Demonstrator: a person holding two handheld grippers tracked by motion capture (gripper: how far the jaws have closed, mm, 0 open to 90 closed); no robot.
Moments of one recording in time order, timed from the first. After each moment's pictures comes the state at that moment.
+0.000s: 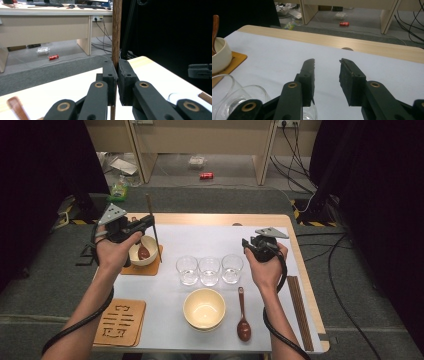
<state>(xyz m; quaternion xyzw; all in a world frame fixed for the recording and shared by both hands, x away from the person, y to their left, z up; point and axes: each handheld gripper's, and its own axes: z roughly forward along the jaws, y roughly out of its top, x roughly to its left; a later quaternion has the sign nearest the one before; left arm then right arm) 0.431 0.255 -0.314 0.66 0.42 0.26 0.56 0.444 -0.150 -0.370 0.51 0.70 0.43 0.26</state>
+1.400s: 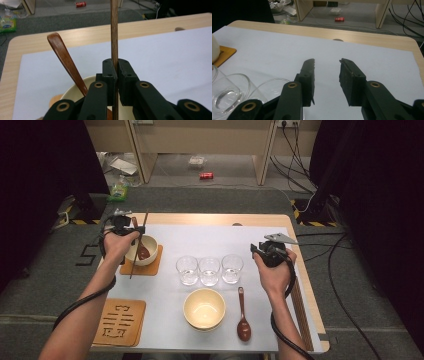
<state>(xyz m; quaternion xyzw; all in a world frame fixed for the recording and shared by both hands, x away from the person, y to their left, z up) 0.521 0.288 -0.392 0.70 0.56 0.22 0.38 0.437 -0.174 -0.383 0.53 0.69 0.41 0.26</state>
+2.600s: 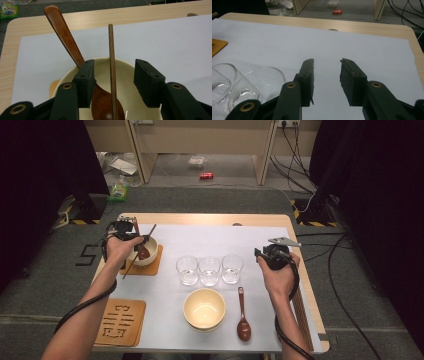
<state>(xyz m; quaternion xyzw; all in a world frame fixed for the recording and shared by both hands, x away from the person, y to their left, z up) 0.515 0.289 -0.406 0.70 0.58 0.21 0.36 0.436 -0.187 -0.396 0.54 0.70 0.40 0.25</state>
